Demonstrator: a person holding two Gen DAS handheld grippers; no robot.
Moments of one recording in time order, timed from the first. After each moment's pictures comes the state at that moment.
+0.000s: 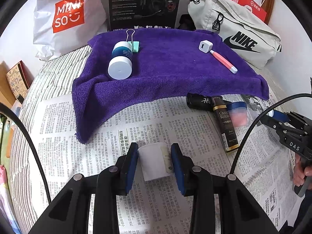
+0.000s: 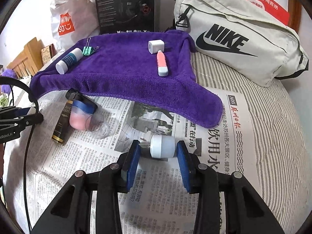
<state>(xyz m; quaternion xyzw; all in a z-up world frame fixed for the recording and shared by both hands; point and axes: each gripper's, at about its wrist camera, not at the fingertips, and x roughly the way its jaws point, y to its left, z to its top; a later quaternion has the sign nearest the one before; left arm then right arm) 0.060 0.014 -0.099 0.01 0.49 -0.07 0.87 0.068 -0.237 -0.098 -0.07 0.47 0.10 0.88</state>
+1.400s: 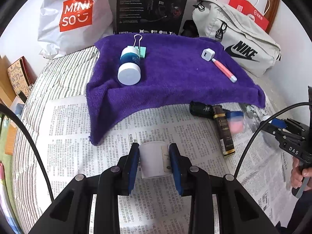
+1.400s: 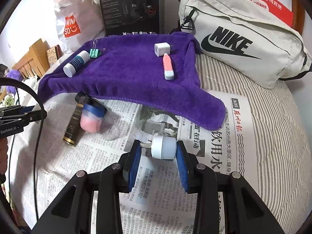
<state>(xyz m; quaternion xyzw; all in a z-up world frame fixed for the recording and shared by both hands) 0.056 0.030 -0.085 -0.02 0.48 -0.08 0.87 0.069 -0.238 -0.083 -0.06 0.48 0.13 0.87</state>
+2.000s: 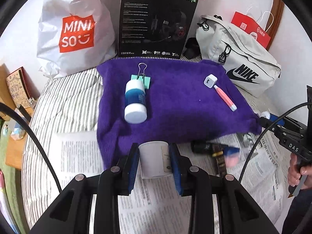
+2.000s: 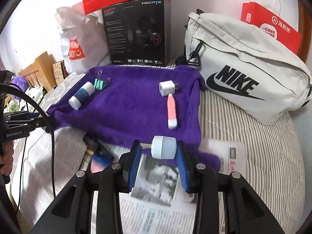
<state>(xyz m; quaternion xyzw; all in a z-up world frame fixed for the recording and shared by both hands) 0.099 0.042 -0.050 -0.03 0.46 -0.08 0.88 0.117 -0.226 -0.038 -0.06 0.44 0.15 0.89</state>
